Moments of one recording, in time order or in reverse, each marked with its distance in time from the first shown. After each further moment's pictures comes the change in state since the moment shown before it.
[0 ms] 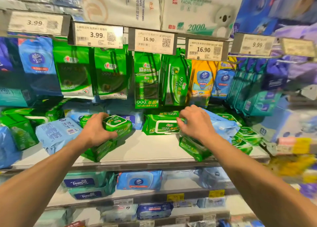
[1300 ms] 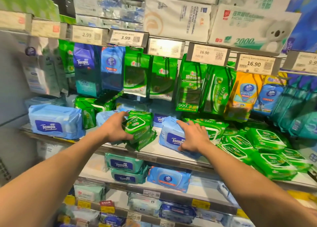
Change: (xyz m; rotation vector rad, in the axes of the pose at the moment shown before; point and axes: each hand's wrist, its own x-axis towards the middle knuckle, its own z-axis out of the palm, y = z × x) left_hand -0.072 -0.032 -0.075 0.053 -0.009 -0.023; right_hand 0.016 -0.109 0.040 -0.035 -0.554 0.018
